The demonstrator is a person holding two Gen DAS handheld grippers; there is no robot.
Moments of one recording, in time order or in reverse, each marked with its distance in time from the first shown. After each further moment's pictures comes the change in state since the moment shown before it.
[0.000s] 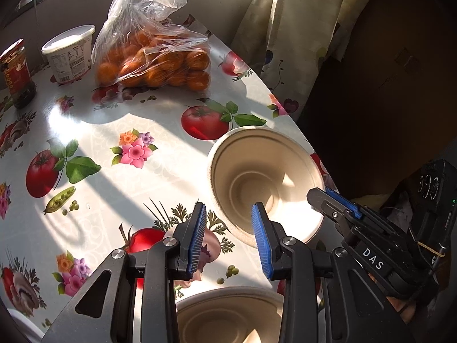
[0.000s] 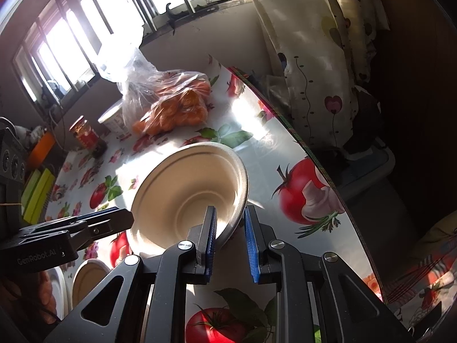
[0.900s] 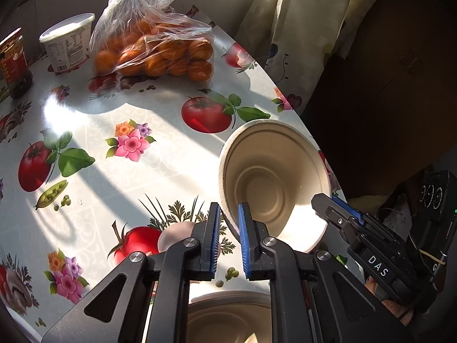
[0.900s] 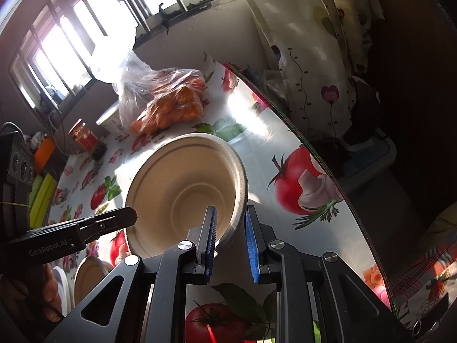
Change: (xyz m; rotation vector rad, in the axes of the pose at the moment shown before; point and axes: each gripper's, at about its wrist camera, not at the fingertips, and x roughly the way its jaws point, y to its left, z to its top) left arm 0.014 0.004 0.001 -0.028 0.025 -0.011; right arm 0.001 -0.009 -0.005 0.038 0.011 0.018
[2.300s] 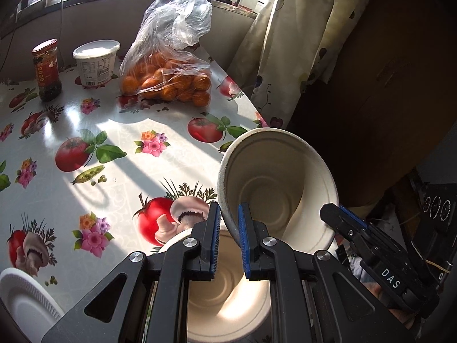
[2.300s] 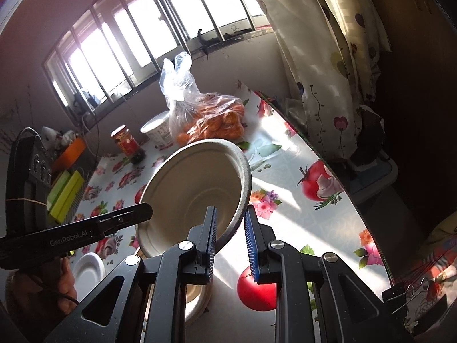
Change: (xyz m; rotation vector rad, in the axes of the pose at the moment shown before) left arm -0.093 -0.001 -0.048 -0.015 -0.144 -0.033; right arm -0.094 0.057 -0.037 -0.070 -0.117 0.063
